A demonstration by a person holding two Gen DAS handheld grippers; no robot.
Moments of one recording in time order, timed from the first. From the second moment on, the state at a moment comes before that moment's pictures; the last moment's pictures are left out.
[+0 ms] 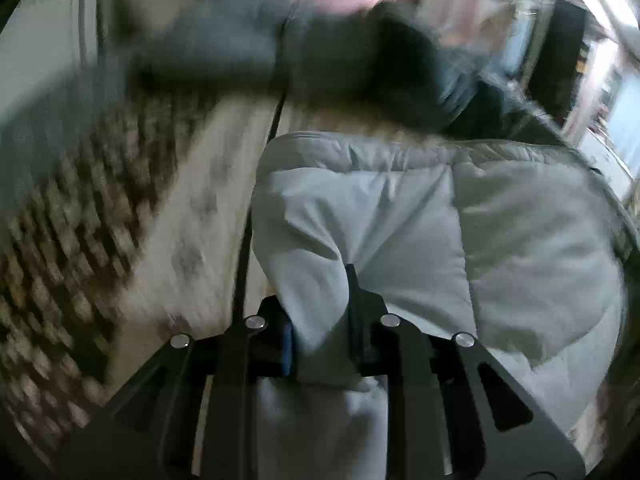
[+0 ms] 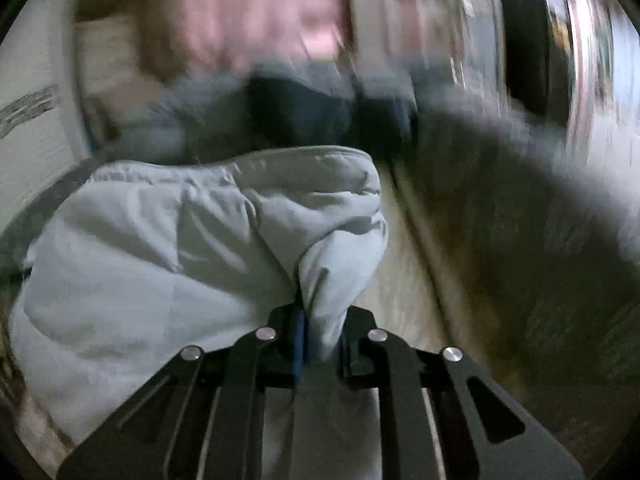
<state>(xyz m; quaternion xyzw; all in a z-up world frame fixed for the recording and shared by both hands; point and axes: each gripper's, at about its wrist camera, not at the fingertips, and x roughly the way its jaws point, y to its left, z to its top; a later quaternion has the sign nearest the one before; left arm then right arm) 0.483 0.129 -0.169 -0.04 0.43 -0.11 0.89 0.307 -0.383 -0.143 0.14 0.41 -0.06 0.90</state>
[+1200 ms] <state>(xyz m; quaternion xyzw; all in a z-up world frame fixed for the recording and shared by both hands) 0.574 -0.083 -0.226 0.10 0.63 -0.12 0.76 0.419 -0.241 -0.199 0.09 0.59 0.02 0.80</state>
